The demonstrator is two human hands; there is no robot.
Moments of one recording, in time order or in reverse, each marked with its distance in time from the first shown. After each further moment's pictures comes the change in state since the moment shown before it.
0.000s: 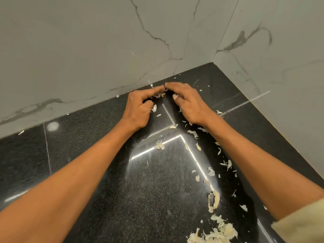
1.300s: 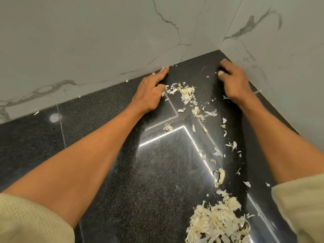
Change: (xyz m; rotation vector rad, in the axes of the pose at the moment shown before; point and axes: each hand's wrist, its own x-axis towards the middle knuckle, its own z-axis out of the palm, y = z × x) left_hand 0.004 -0.004 -0.005 0.151 -0.161 -0.110; right_hand -0.026 0.030 -0.063 -0.048 0.246 0.434
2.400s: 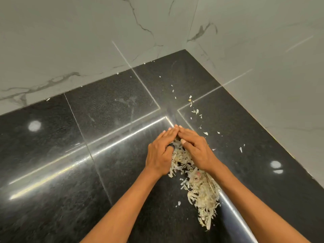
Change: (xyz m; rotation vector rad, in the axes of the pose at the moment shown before) left_hand -0.266 0.088 0.087 -0.153 -0.091 0.050; right_hand -0.317 -0.027 0.014 0.186 -0.258 -0.150
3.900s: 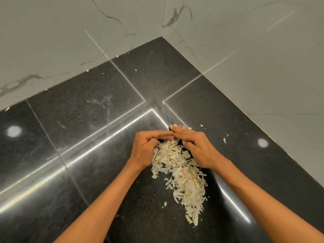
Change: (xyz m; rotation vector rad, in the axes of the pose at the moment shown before) left_hand 0.030 0.006 0.001 -0.350 -0.129 -0.014; right_hand -0.022 0.014 -0.044 -0.075 -0.076 0.056
